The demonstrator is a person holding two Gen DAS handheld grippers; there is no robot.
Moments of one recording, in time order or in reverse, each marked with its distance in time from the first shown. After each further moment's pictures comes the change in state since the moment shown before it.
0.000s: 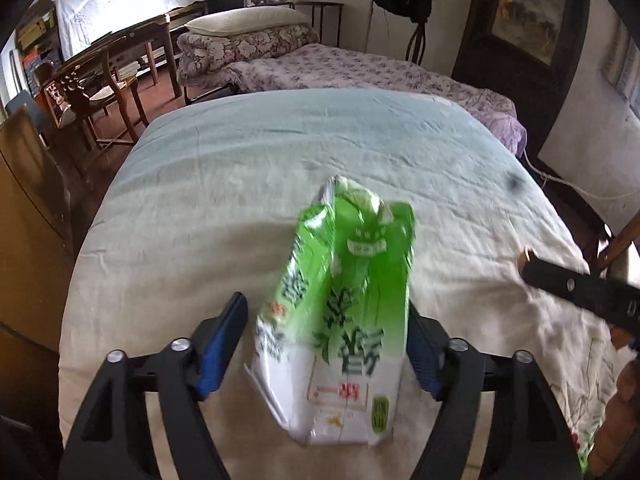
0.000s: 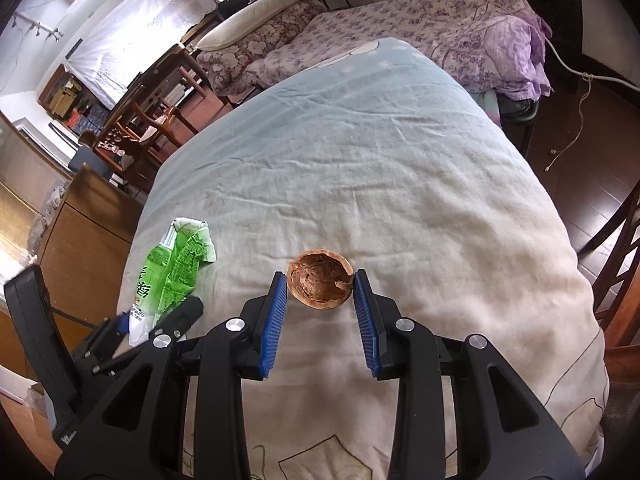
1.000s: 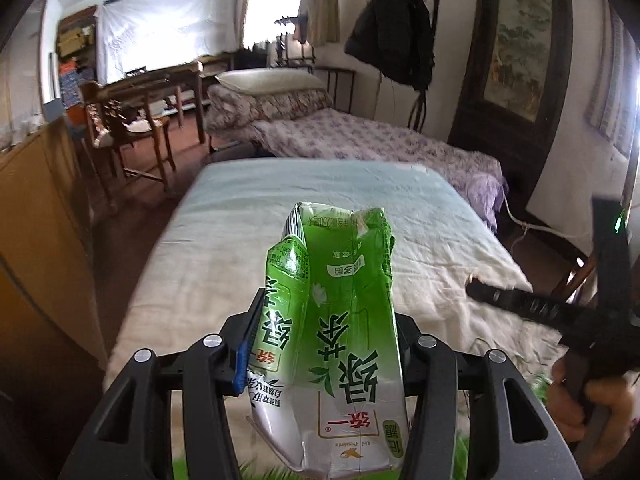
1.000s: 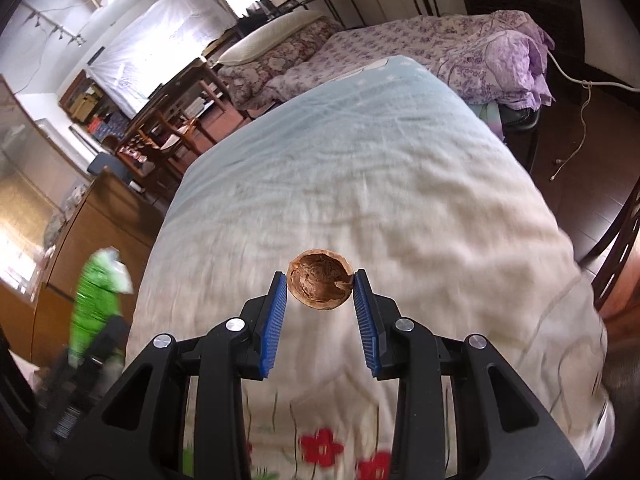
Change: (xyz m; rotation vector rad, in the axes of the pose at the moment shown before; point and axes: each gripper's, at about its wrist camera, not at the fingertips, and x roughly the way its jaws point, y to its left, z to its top) left arm -0.143 -0.004 -0.056 -0.066 -0.252 0.033; right arm -0.043 0.001 -0.049 -0.047 -0.086 0.088
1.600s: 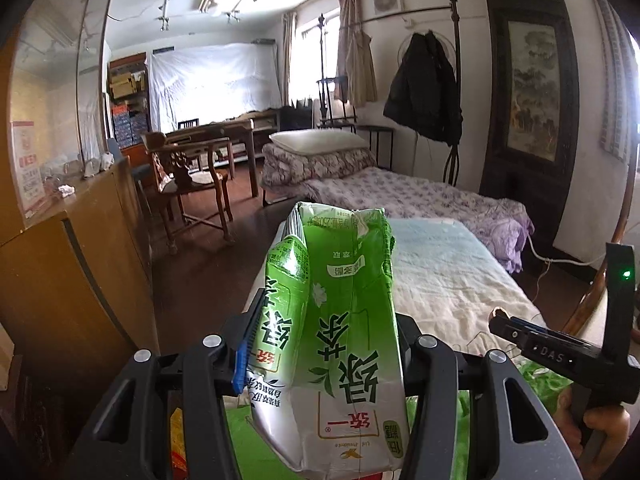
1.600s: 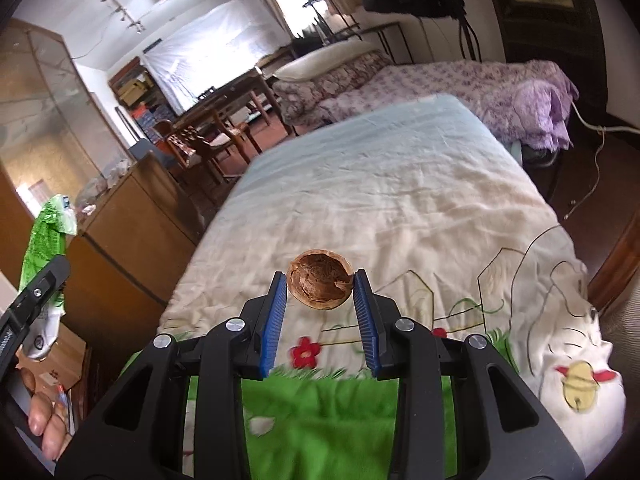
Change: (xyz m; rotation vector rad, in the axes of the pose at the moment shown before) left arm -0.152 0.017 -0.029 0.004 -0.212 0.161; right arm -0.086 0.053 -0.063 -0.169 -0.129 0.083
